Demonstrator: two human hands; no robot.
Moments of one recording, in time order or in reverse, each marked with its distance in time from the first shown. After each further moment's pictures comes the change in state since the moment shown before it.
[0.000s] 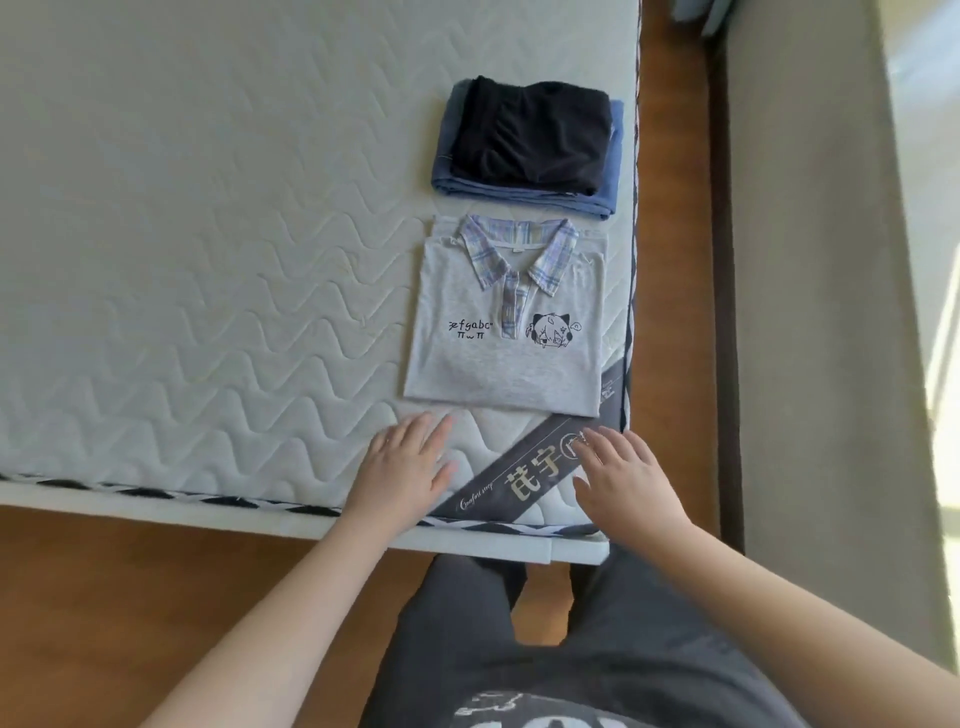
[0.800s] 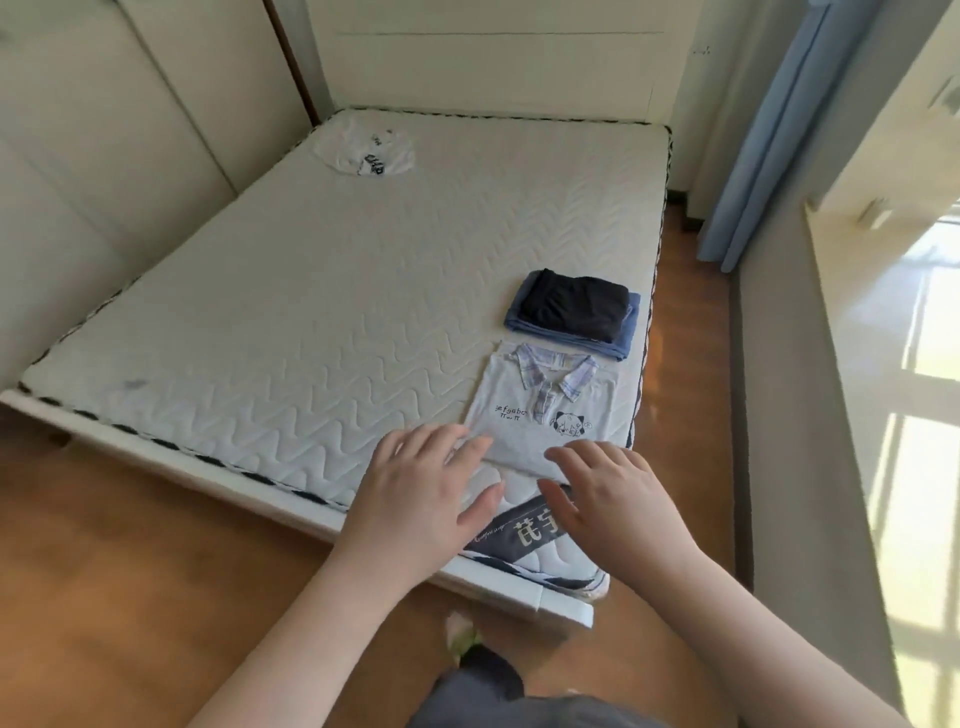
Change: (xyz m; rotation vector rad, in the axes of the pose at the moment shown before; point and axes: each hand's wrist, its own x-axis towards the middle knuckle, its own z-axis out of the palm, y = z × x) left_hand -0.241 0.156 -0.215 0.083 0.535 -0.081; right_hand -0.207 -0.062 -0.182 0.087 0.461 -0.299
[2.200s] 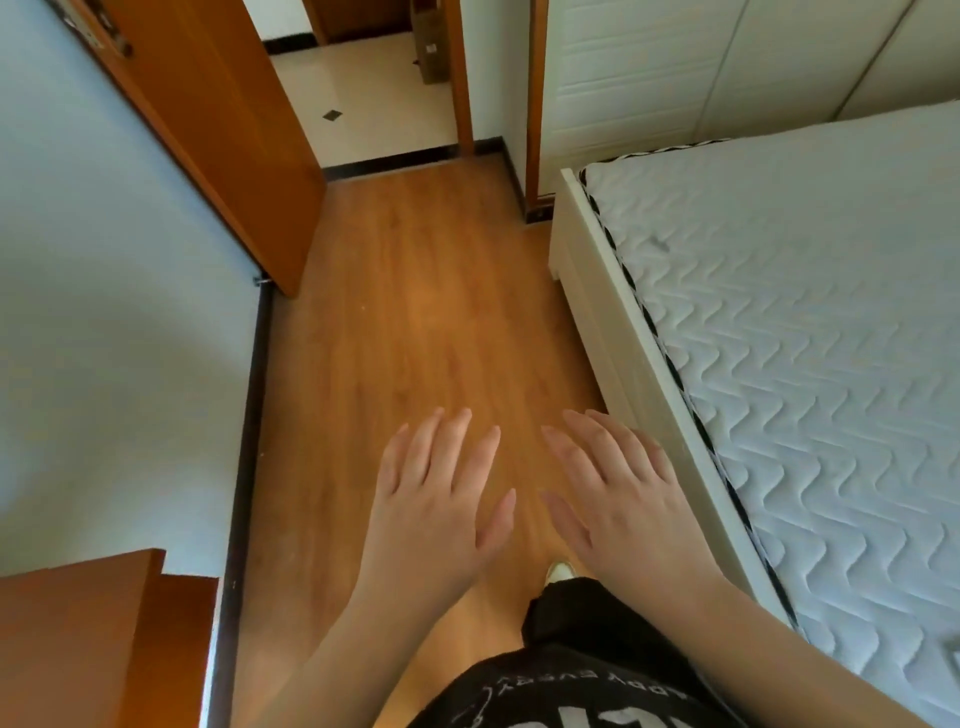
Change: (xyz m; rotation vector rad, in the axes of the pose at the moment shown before) left_hand -0.471 -0.325 -0.029 0.219 0.012 -1.161; right_hand 0.062 -0.580 0.199 0.050 -0.118 -1.096
